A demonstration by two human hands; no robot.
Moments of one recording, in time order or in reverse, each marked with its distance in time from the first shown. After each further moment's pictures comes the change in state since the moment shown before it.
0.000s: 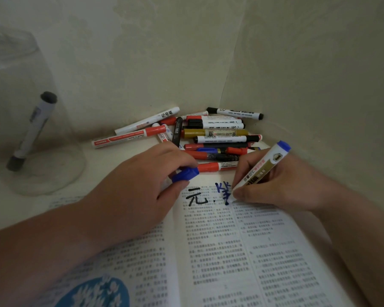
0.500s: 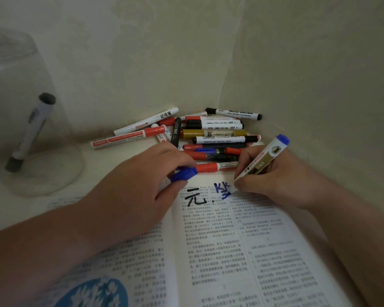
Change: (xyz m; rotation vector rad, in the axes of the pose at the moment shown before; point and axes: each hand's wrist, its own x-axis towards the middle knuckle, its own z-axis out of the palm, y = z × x) left_hand 0.000 0.000 0.001 0.008 0.003 -0.003; right_hand 0.004 0.003 0.001 -0.008 0.121 0.065
